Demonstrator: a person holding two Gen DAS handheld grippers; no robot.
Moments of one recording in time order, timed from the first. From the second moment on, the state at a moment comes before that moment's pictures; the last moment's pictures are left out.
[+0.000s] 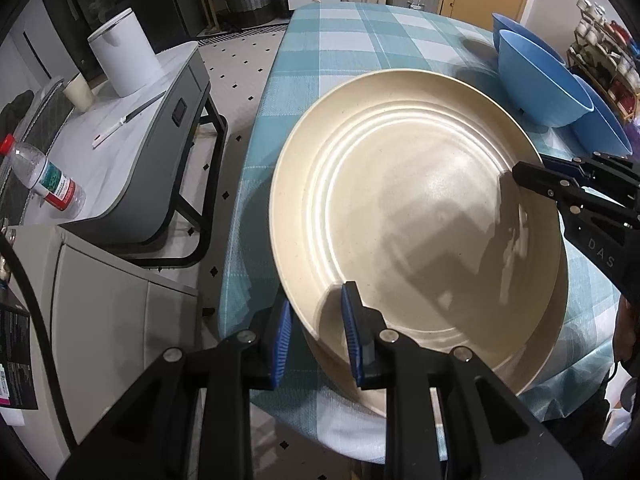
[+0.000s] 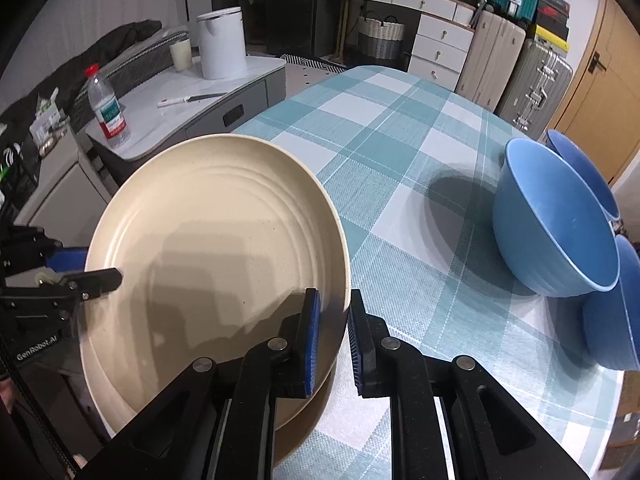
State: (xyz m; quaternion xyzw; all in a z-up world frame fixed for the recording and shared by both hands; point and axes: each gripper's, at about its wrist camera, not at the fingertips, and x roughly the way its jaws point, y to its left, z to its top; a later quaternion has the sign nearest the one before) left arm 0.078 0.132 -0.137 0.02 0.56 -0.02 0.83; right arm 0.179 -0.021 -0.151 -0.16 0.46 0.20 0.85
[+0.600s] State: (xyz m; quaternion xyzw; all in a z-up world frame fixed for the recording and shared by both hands) left arm 0.061 0.124 -0.138 0.04 0.56 -0.01 0.83; right arm 0.164 -0.022 -0.158 -0.19 0.46 0.20 0.84
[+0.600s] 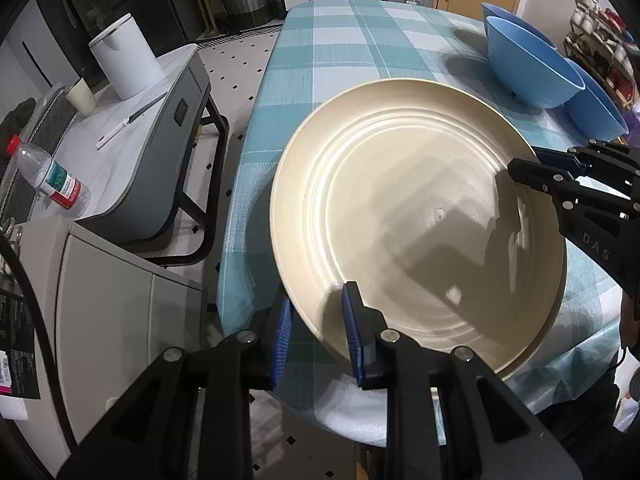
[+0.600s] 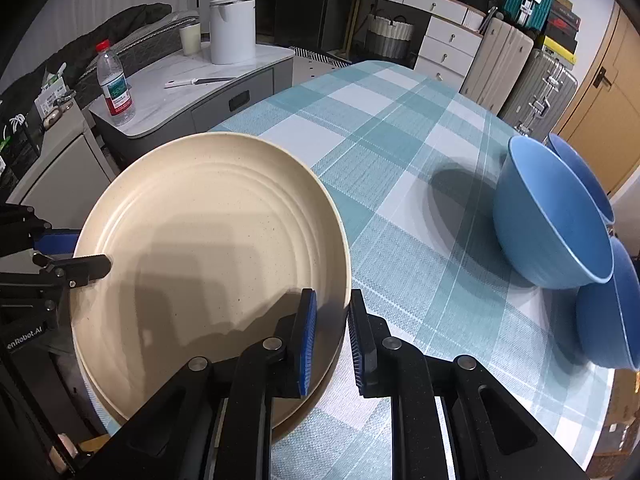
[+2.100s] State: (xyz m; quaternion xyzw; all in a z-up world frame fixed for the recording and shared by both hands) left arm 0.038 0.117 -0.127 0.02 0.54 -0.04 0.84; right arm 0.168 -0.050 -0.156 -0.07 0.54 0.24 0.81
